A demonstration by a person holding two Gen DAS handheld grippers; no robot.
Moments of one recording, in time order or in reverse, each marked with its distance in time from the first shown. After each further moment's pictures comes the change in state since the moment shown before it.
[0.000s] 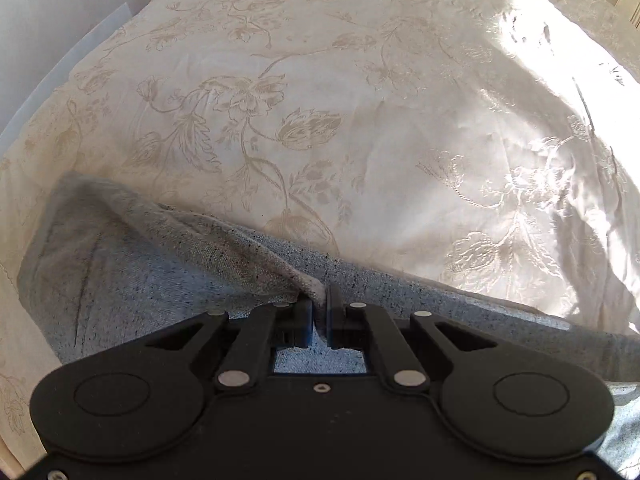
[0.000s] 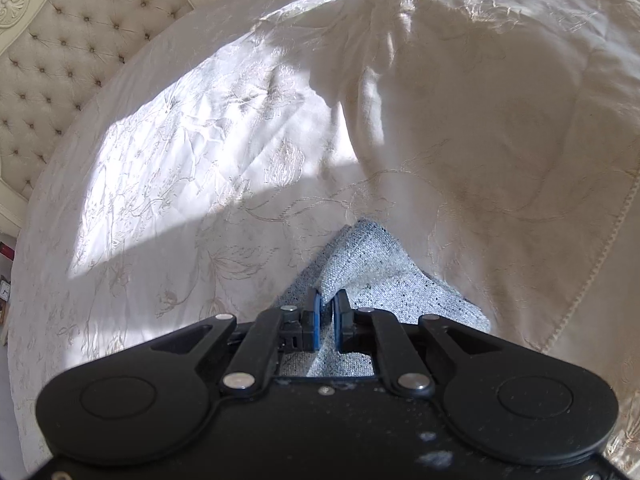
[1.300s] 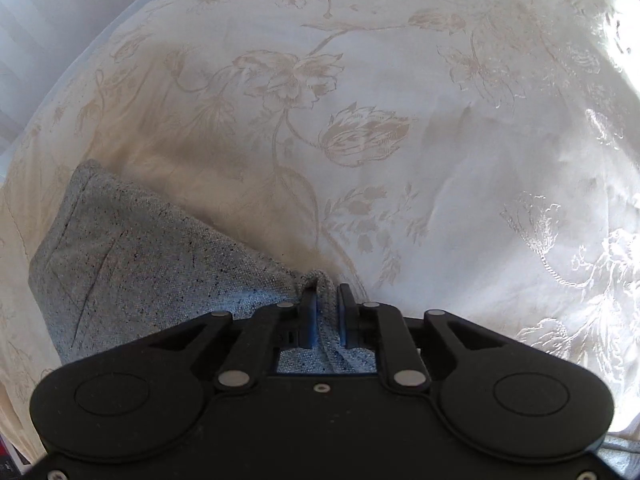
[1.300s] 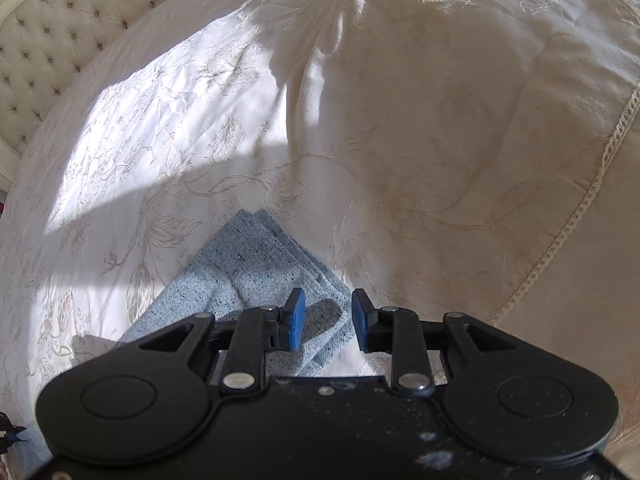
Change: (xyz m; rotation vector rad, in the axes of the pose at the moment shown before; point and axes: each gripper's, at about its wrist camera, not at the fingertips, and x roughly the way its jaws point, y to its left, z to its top) left arm 0.066 -0.020 0.054 -0.150 0.156 0.184; right arm -0.023 -0.089 -0.006 -0.108 0.055 0.015
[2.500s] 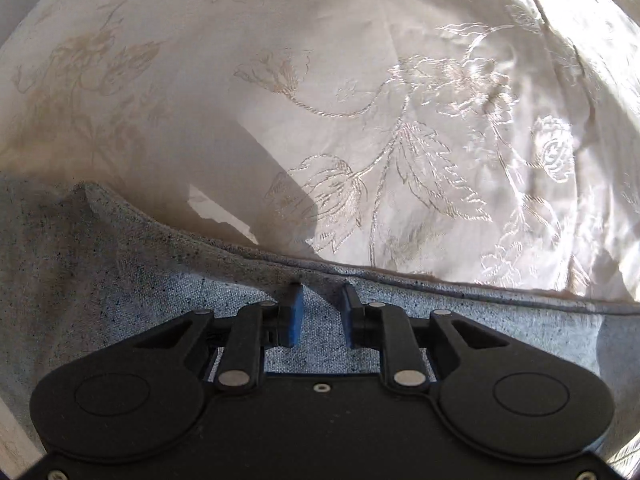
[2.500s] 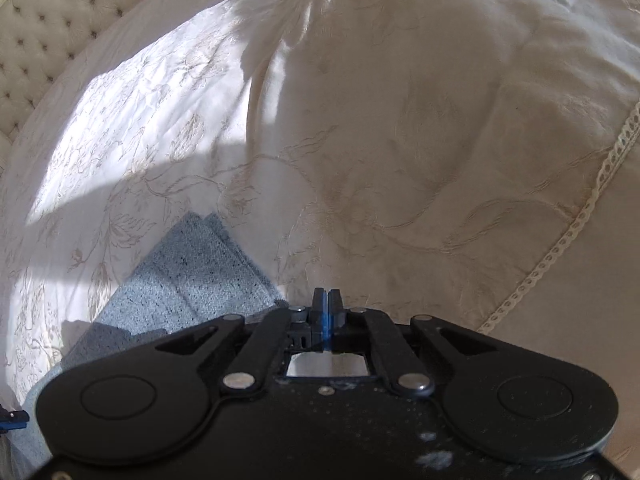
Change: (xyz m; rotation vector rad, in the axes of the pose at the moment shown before) left arm -0.013 -0.096 -0.082 0.268 0.020 -0.228; right arm 0.015 -0.033 0.021 -0.055 0.000 -0.040
